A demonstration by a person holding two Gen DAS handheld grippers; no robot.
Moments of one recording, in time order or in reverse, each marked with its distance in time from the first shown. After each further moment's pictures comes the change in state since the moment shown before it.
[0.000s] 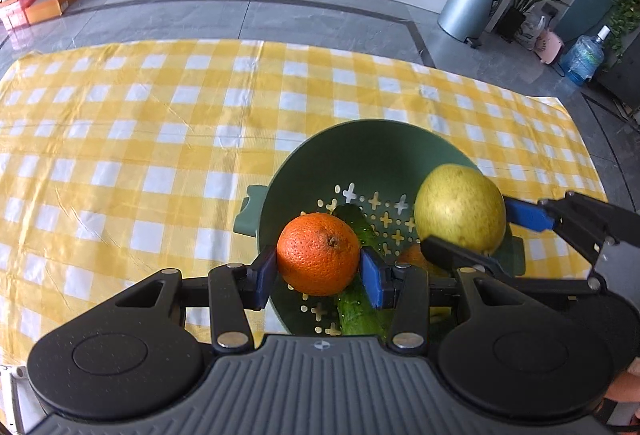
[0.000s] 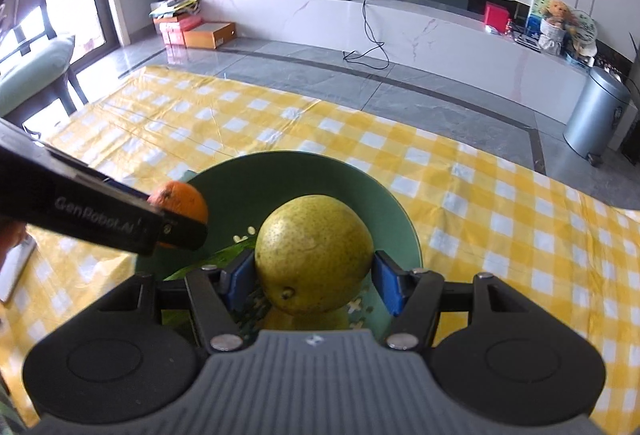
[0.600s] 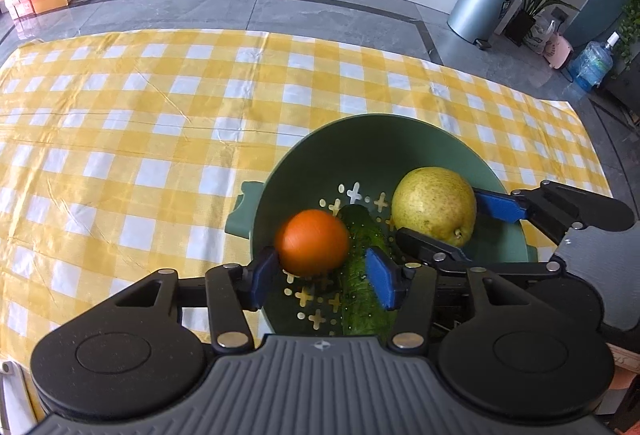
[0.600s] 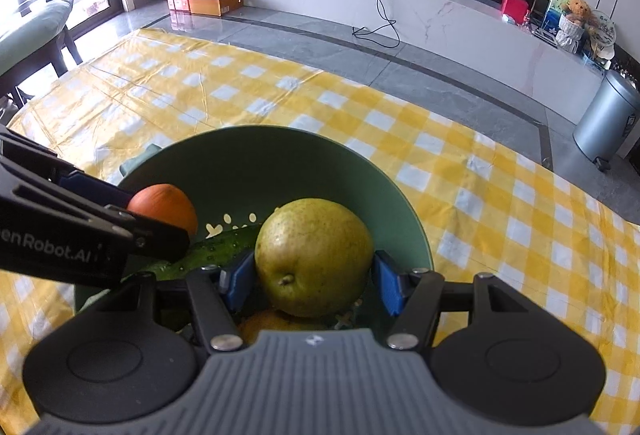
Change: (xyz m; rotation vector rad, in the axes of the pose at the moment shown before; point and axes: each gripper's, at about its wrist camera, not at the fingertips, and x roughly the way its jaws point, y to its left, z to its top) left arm 0.013 0.000 0.001 -0.032 0.002 0.003; right arm 0.044 -0.001 0.009 -0.058 0.077 -0.007
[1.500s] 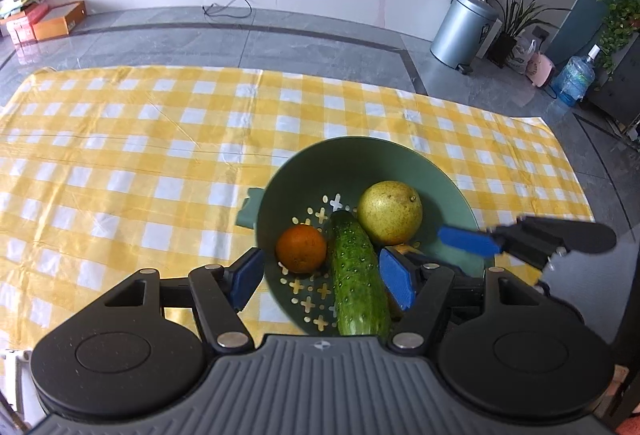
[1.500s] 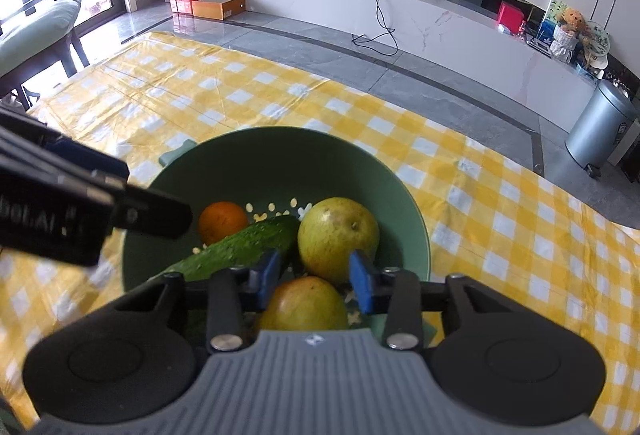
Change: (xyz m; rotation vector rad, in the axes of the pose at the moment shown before) left arm -0.058 -0.007 -0.021 0.033 -0.106 -0.010; right arm -0.049 0.017 -0.017 -0.003 -0.022 -0.002
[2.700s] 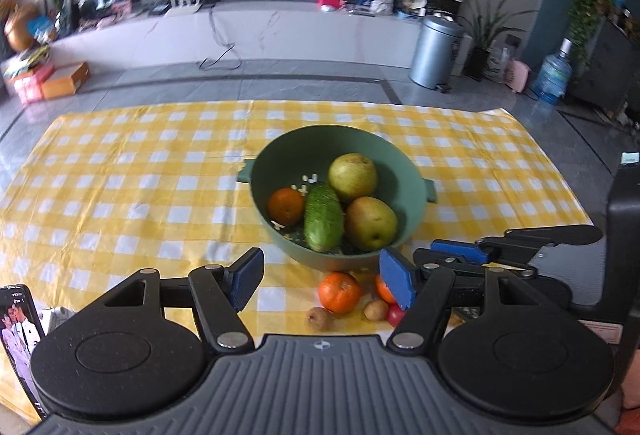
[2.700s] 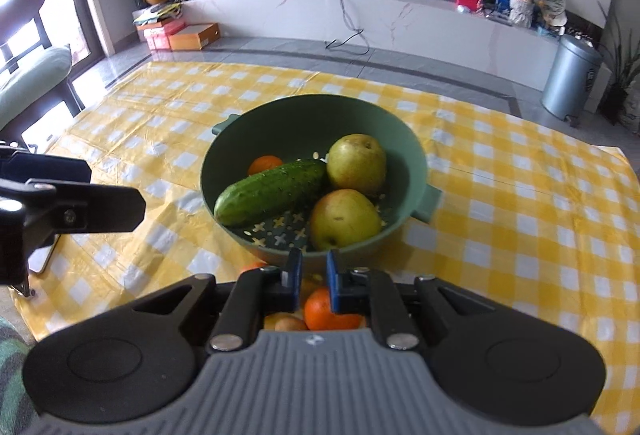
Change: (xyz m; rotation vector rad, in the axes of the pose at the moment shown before) left arm -0.087 -0.039 -0.090 0.134 -0.160 0.021; right arm -0.081 0.031 -0.075 0.182 -0.071 -0.037
